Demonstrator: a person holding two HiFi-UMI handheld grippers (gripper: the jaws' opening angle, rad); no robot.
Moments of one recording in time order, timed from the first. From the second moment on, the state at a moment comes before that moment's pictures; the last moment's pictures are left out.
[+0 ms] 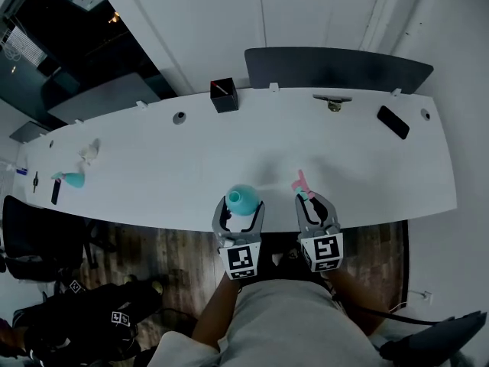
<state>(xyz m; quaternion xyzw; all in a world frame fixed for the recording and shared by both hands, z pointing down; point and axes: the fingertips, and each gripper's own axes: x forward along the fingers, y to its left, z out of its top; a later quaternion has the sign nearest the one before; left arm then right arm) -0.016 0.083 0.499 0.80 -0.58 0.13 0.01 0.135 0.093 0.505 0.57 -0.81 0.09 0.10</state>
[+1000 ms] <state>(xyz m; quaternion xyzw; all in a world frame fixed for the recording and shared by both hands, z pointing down) -0.043 0.106 0.487 0.82 -0.56 0.12 0.02 0.102 0.117 0.480 0.58 -0.81 0.07 0.08</state>
